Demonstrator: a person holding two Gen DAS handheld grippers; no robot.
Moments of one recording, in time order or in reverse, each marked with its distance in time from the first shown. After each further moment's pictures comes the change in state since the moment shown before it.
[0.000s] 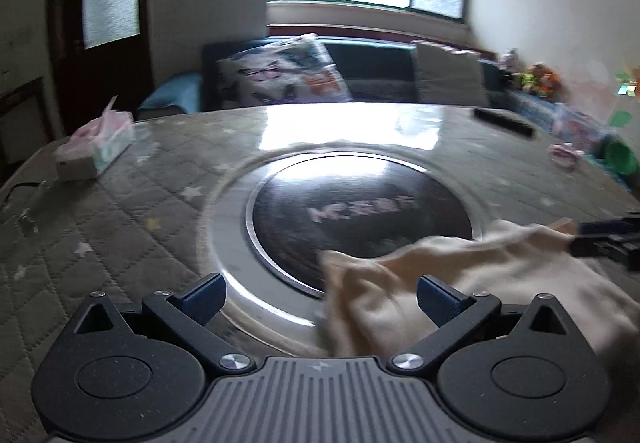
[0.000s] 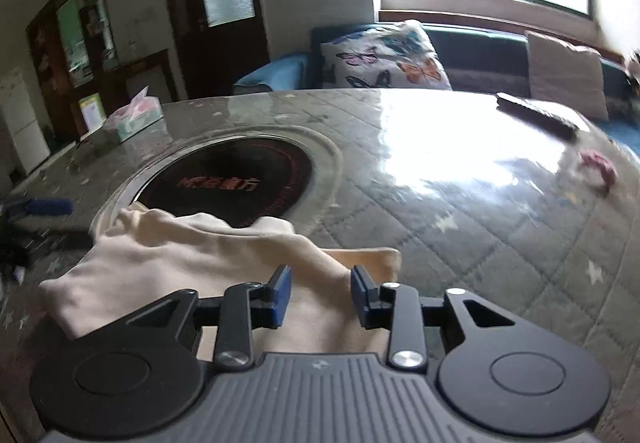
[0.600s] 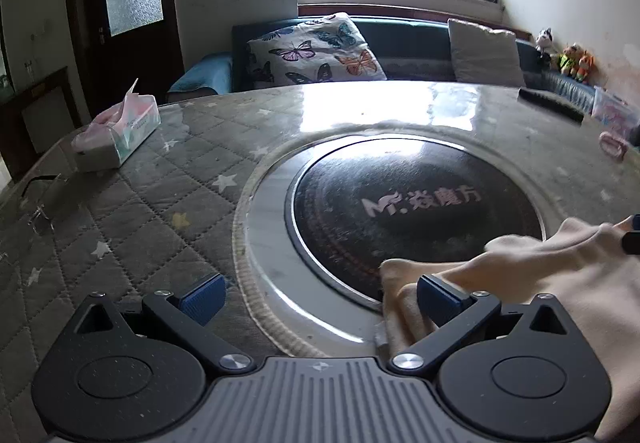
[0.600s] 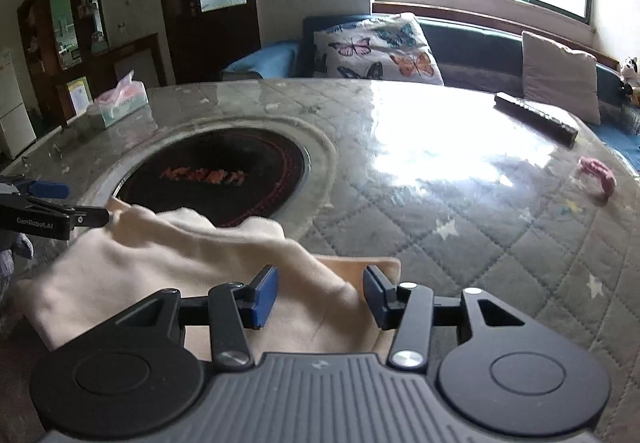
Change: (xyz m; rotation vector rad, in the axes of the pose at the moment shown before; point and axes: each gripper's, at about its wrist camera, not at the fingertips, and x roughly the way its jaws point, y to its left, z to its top) left arm 0.029 0.013 0.007 0.000 0.059 0.078; right arm 0.016 0.003 0.010 -0.014 0.027 -0.044
